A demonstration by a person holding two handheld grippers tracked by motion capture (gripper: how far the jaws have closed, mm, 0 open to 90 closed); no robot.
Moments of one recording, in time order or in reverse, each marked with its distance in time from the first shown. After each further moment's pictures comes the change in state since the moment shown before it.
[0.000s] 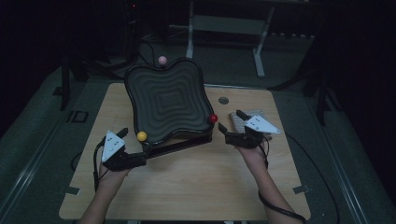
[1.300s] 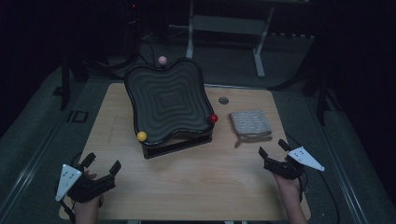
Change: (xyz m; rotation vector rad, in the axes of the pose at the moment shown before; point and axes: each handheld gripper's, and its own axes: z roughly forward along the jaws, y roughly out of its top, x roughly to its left) left arm 0.026 -0.059 -0.086 -0.155 0.120 -0.238; right arm -0.040 -0.067 -0.122 0.056 -0.254 0.128
